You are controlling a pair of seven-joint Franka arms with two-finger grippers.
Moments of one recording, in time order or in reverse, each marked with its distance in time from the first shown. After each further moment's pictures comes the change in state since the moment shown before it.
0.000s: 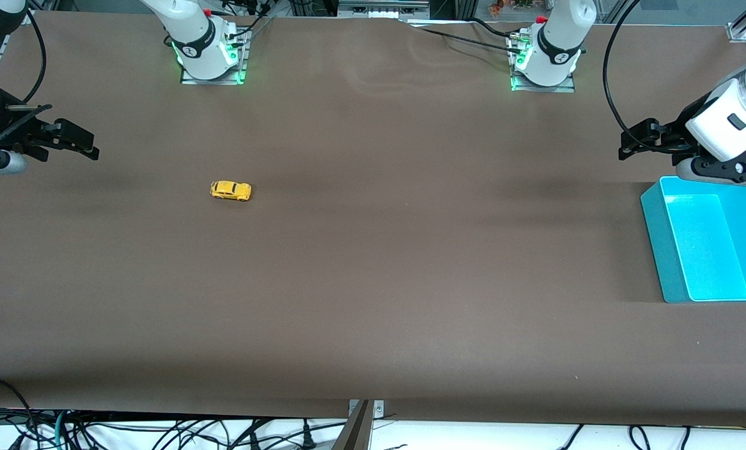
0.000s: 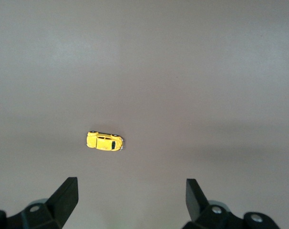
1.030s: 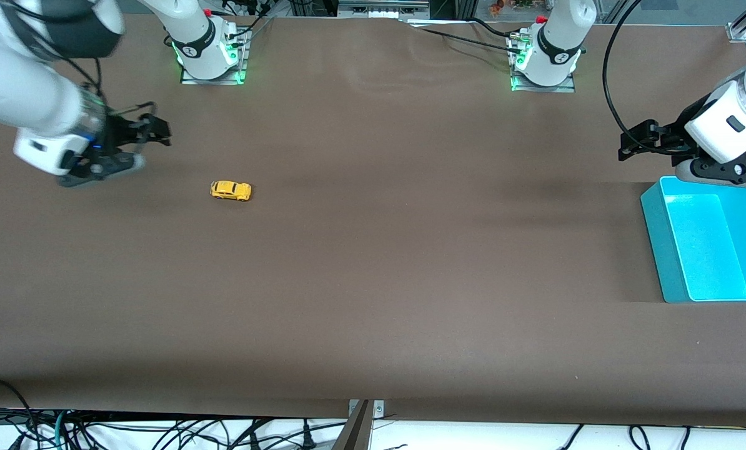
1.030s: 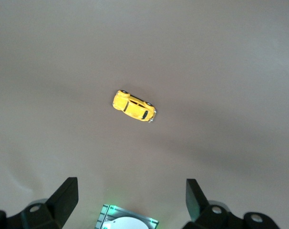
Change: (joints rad) left arm 0.001 0.010 0.000 0.000 0.000 0.000 0.000; right arm 0.148 0.028 0.080 -0.141 -0.014 -0.003 -0.111
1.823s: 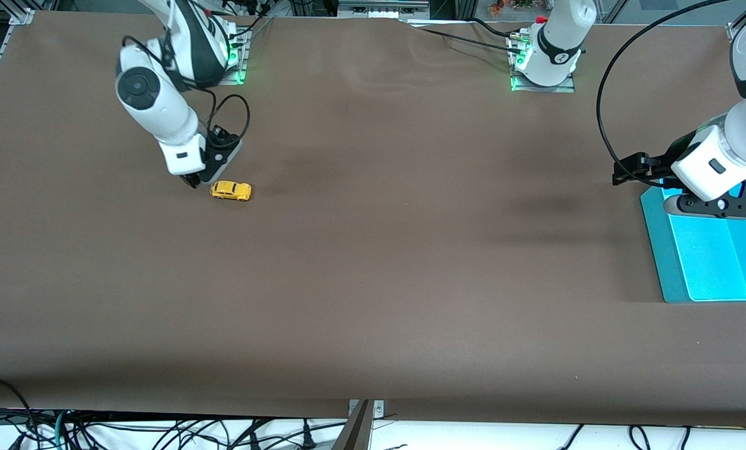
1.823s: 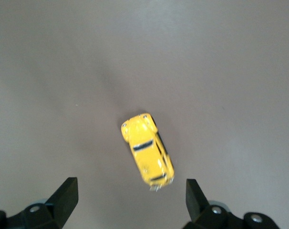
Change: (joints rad) left arm 0.020 0.087 0.005 0.000 0.000 0.059 0.000; right arm 0.003 0.005 0.102 -0.636 -0.019 0.851 -0.646
